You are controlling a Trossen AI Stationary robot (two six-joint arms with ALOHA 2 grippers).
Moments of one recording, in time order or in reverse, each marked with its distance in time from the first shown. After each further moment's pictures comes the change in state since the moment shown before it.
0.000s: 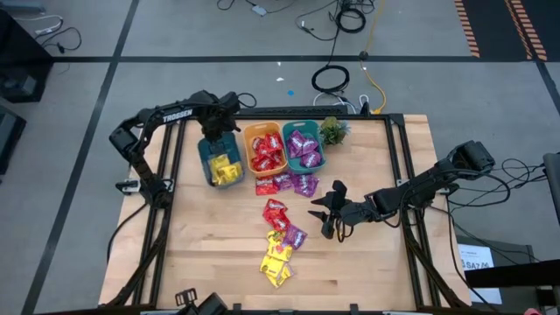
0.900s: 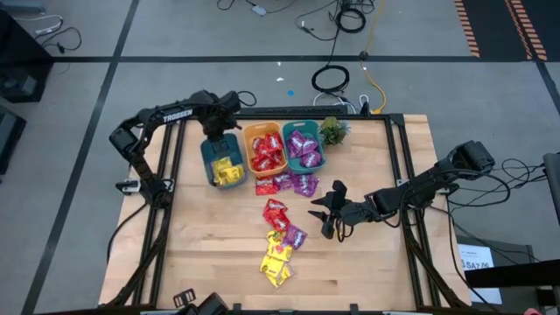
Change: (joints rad) left arm -0.004 0.000 0.007 0.014 0.025 -0.107; right arm 0.000 0.000 0.000 0.000 0.000 0.000
